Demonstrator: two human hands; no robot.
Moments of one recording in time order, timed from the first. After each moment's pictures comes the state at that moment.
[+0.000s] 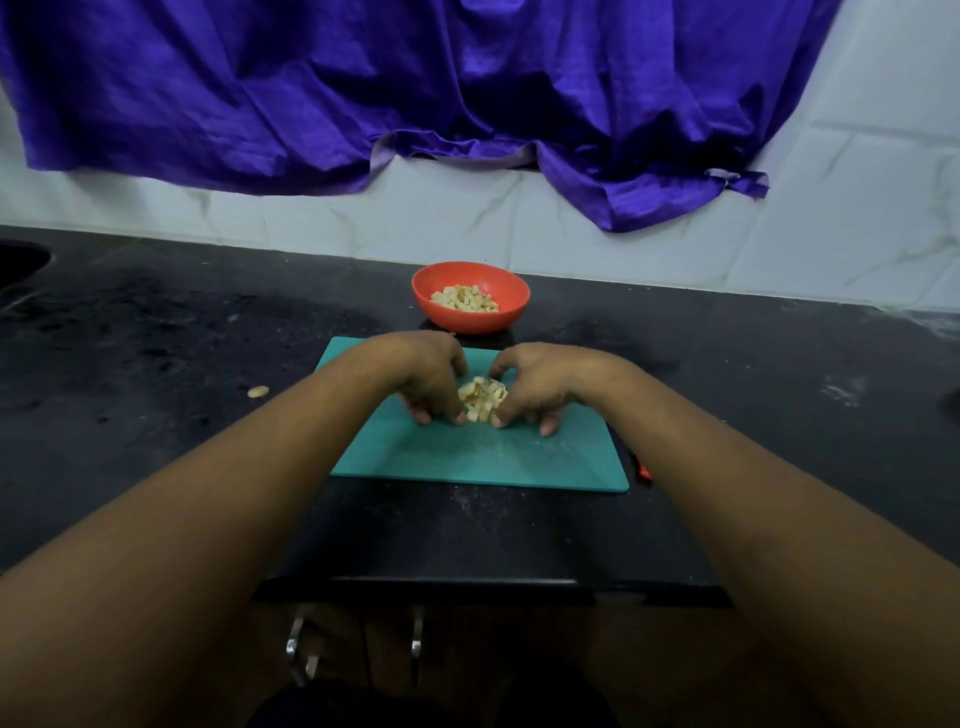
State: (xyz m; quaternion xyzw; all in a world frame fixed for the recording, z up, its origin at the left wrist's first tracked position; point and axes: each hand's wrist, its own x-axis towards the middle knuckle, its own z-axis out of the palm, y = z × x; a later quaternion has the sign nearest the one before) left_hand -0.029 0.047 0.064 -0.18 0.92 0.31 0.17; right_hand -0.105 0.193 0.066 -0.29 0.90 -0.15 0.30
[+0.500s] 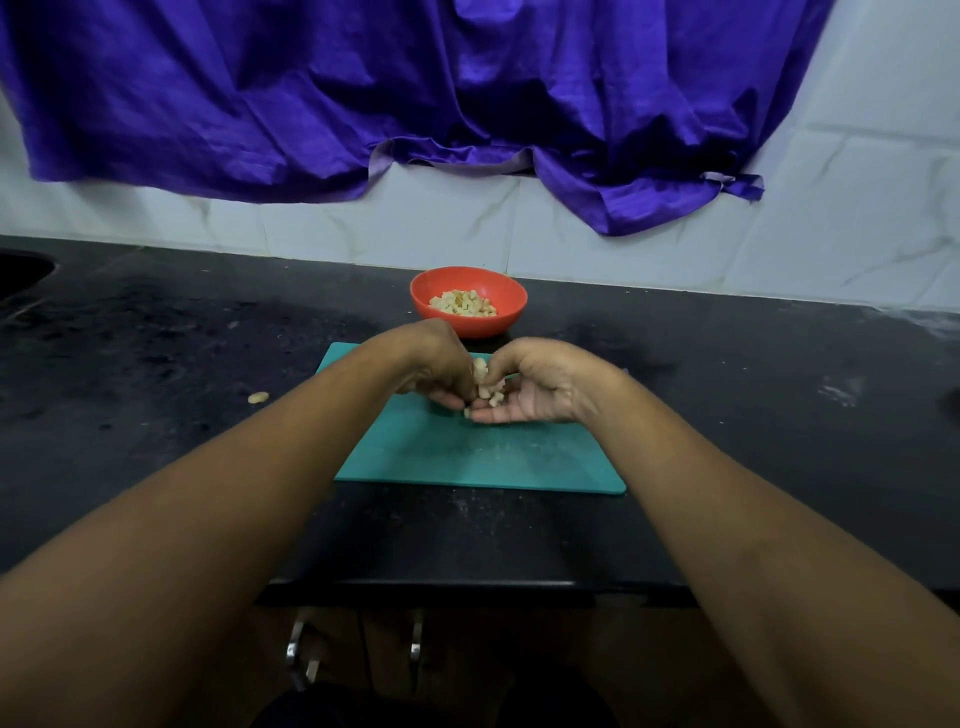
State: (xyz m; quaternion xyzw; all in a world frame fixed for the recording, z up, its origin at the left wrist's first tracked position) left_hand -0.040 0.051 0.064 -0.24 0.84 0.48 0.10; right_hand -0.097 0.190 0.055 -0.08 0.66 -0.60 0.45
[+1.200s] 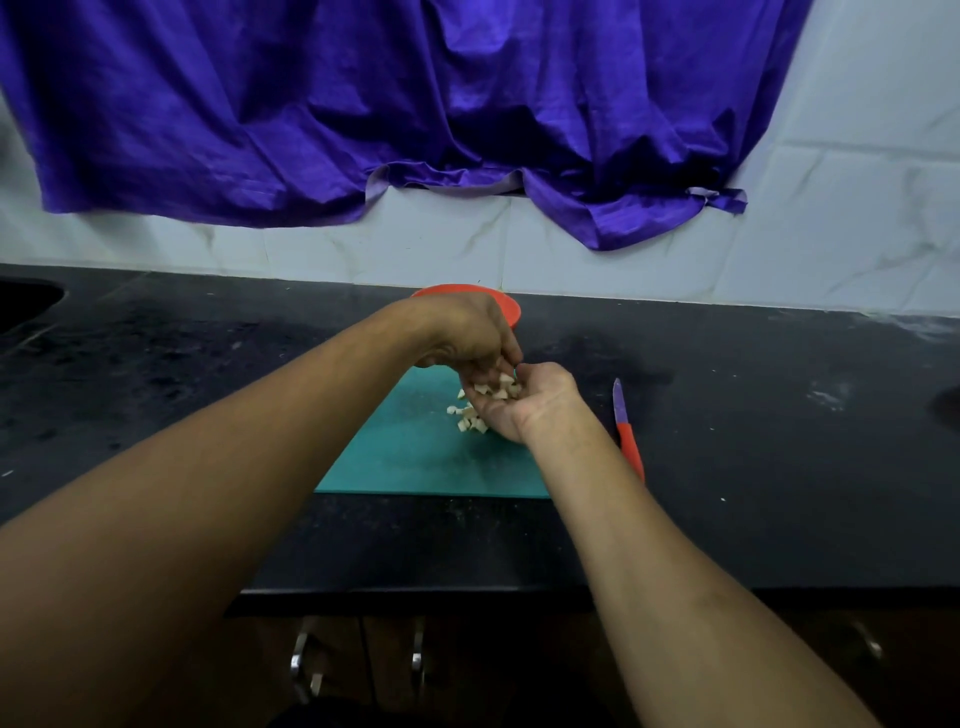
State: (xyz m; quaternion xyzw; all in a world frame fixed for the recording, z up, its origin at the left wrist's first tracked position) left_hand -0.036 0.083 0.115 -0.13 0.88 0.44 0.08; right_hand -0.067 0.181 0.059 0.18 0.28 -0.87 0.36
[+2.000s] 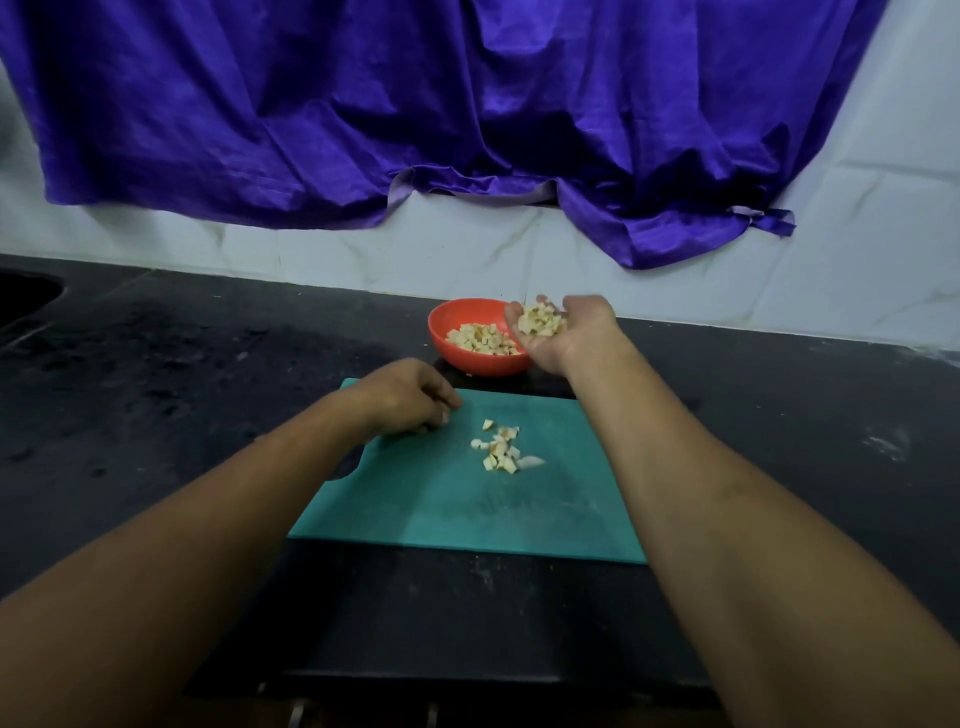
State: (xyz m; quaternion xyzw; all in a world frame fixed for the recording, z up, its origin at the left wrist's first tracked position) left_hand -0.033 -0.014 0.034 -0.18 0.88 0.45 0.03; right_hand -0.159 0.136 0.103 0.14 0.34 -0.88 0.29
